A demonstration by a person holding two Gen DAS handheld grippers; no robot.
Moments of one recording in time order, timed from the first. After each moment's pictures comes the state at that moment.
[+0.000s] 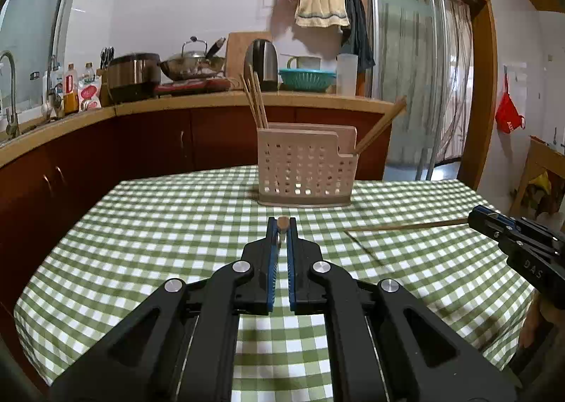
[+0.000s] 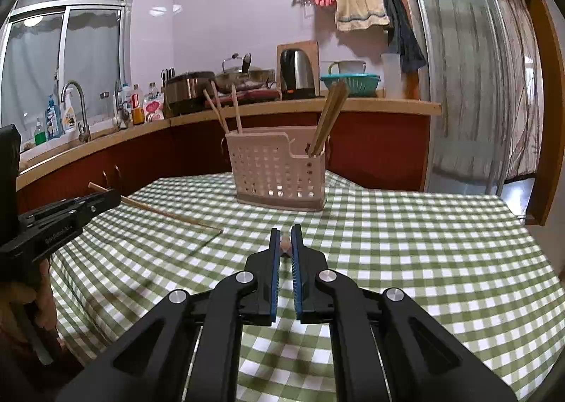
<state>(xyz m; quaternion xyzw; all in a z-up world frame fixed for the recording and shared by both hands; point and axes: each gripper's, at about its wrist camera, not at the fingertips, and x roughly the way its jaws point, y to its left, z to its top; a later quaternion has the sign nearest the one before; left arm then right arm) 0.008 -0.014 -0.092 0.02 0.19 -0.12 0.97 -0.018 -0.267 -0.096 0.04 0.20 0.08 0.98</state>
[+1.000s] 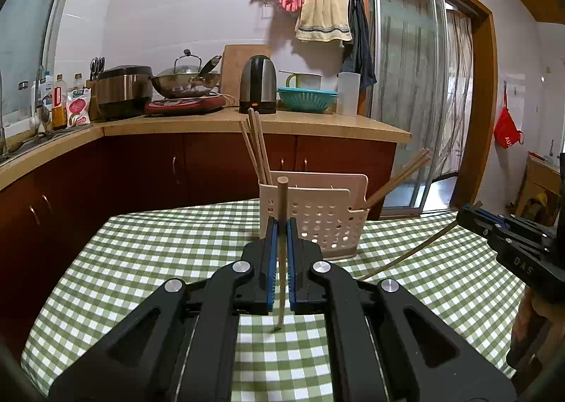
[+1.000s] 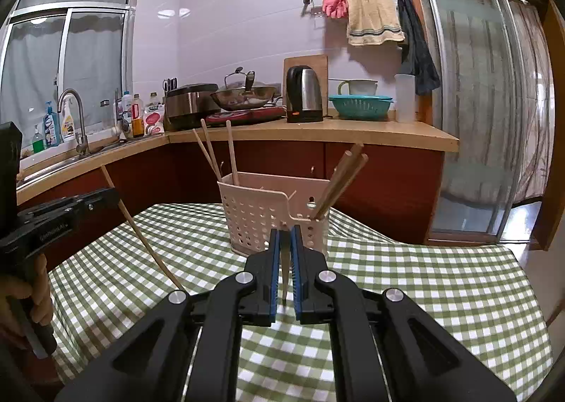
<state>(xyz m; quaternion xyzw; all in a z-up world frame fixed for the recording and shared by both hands) 0.078 -0.009 -0.042 0.01 0.18 -0.14 0.97 0.061 -0.264 -0.050 0.02 0.19 0.10 0.98</state>
